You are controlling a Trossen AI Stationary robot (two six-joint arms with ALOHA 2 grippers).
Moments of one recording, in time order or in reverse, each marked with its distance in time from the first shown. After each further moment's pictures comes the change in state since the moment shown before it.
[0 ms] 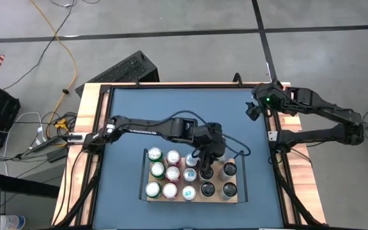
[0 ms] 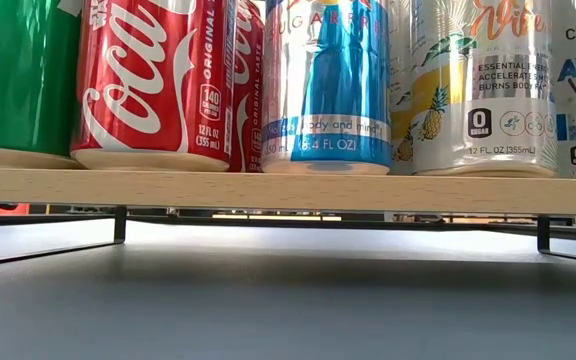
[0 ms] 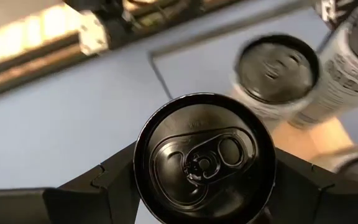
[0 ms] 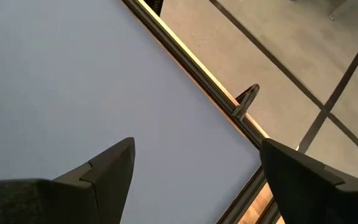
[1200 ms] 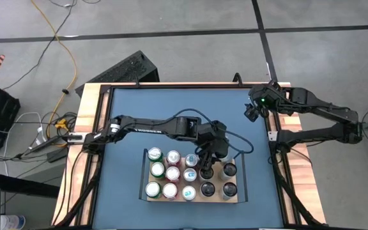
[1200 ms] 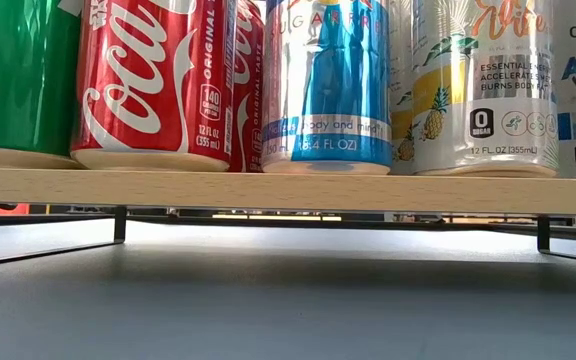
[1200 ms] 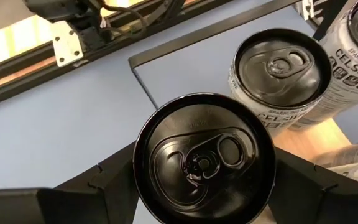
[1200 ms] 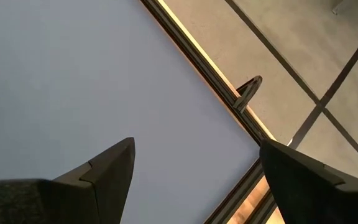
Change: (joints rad) left arm 0.028 0.047 0.000 0.058 0.117 0.061; right arm 0.000 0.043 0.000 -0.025 -0.004 -0.020
